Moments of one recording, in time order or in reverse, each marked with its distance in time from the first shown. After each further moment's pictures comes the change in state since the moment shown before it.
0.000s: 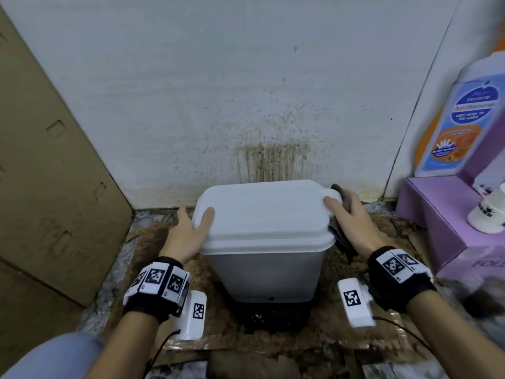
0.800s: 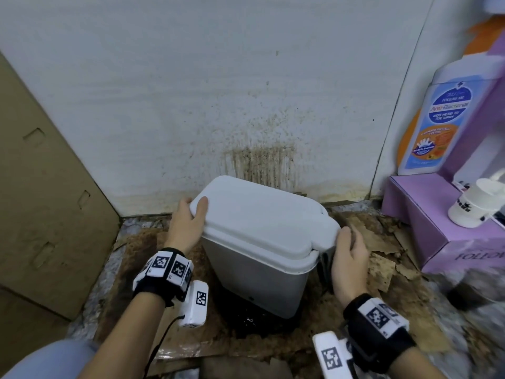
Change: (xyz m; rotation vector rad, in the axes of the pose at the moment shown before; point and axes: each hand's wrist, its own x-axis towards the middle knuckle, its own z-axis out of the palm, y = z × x) left_hand 0.024 0.024 0.021 -0.097 0.107 0.199; right_hand -0.067 0.030 0.020 0.234 0.423 0.034
